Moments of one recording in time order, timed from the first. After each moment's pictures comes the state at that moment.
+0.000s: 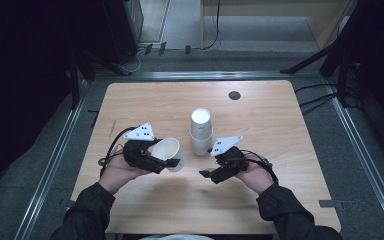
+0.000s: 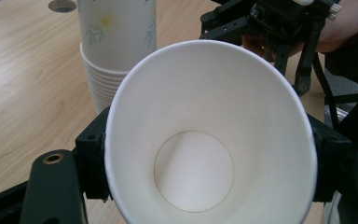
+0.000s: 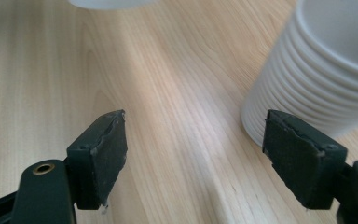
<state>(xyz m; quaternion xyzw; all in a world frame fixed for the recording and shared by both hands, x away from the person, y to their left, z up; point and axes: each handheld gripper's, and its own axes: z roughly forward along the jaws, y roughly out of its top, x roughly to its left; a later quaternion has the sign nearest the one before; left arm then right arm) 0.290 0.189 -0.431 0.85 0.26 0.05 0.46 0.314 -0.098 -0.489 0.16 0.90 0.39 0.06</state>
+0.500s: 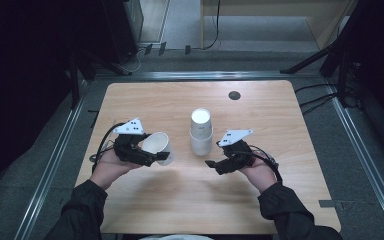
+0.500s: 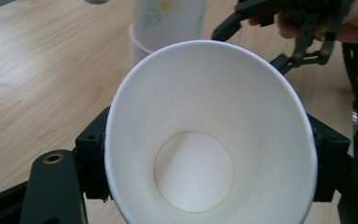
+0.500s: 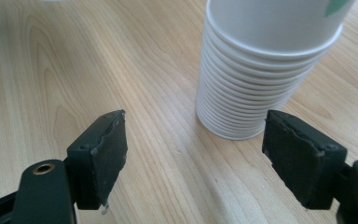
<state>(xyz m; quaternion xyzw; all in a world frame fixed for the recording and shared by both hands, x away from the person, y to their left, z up) 0.307 0.220 -0.438 0.84 0.30 0.06 0.46 0.326 -0.114 -0.484 0.22 0.88 0.40 0.09</state>
